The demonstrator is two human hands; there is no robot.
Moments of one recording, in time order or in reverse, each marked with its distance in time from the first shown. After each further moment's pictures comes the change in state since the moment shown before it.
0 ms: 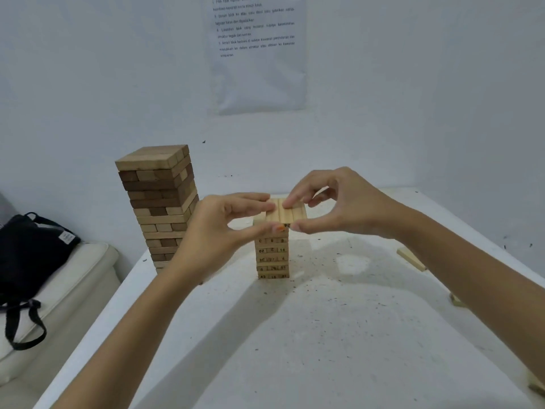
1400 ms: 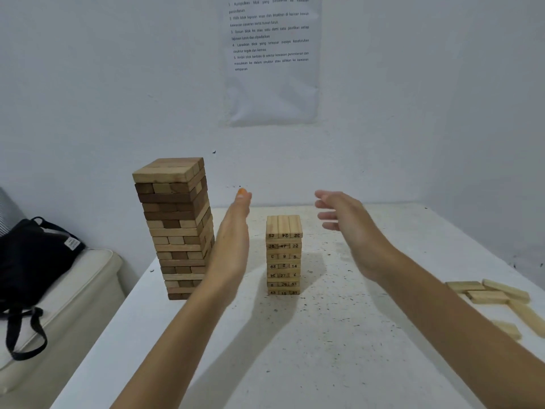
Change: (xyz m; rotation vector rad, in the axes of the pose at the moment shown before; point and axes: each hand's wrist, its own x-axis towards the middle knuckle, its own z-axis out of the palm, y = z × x) left_hand 0.012 -0.013 0.018 -0.272 0.267 -0.440; right_hand 0.010 -0.006 0.038 0.350 0.353 0.471
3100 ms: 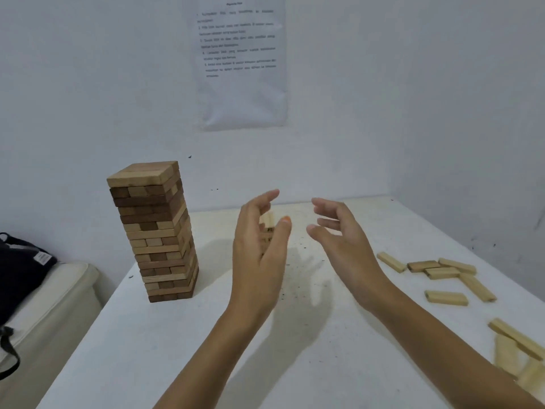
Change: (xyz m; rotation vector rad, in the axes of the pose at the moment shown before) left_hand -0.057 0.009 0.047 -0.022 -0.029 0.405; right_hand -0.059 0.018 -0.008 0.022 0.210 -0.145
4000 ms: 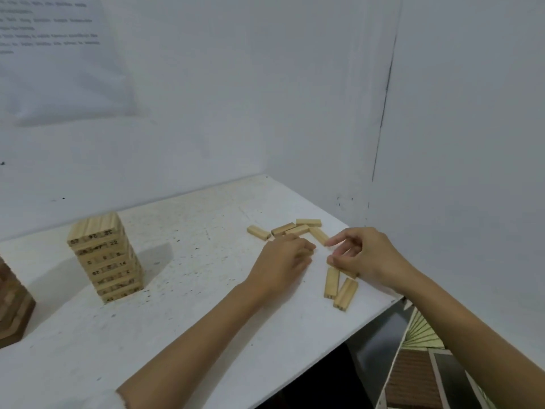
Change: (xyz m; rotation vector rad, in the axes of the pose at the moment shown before) left_hand -0.044 -0.040 0.188 0.427 -0.876 0.338; right_hand -0.076 0.074 -0.218 -0.519 0.169 0.299
